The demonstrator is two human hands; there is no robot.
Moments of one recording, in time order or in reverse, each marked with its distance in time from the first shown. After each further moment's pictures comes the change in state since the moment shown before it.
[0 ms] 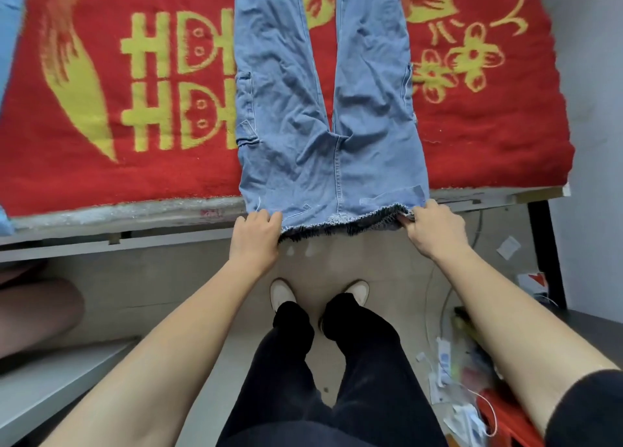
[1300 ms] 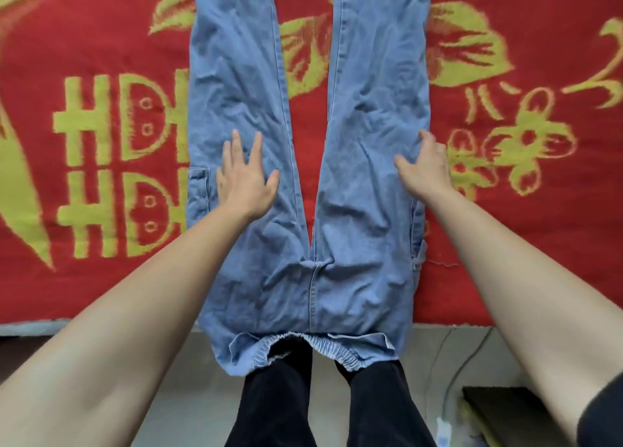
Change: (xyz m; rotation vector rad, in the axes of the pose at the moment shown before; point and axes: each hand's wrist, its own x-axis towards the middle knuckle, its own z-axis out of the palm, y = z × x) left_hand 0.407 -0.008 -0.103 -0.401 0.002 -0.359; right_hand 0.432 -0.009 -0.102 0.767 -0.055 0.123
